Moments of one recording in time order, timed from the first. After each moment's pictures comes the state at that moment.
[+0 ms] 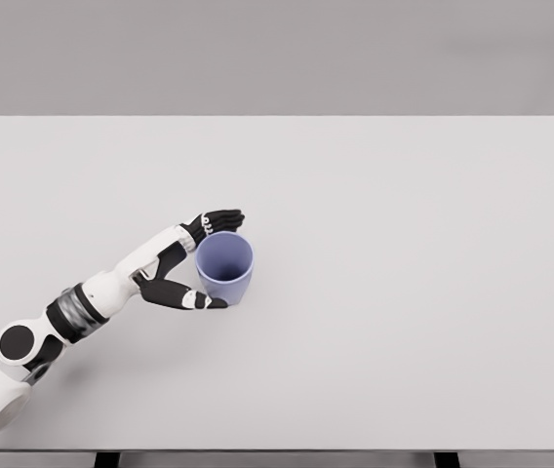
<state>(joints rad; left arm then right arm) -0.27 0.65 -0.72 -1.51 0.57 -0.51 -0.33 0.06 0.00 -0.09 0.07 0.07 -0.11 0.06</state>
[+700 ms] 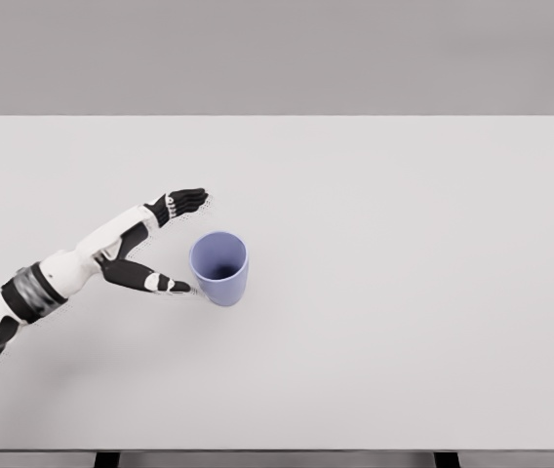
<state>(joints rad) -0.31 0.77 -0.69 -1.51 0.56 -0.51 -0.33 0.06 0.00 -0.09 0.07 0.07 -0.11 0.06</state>
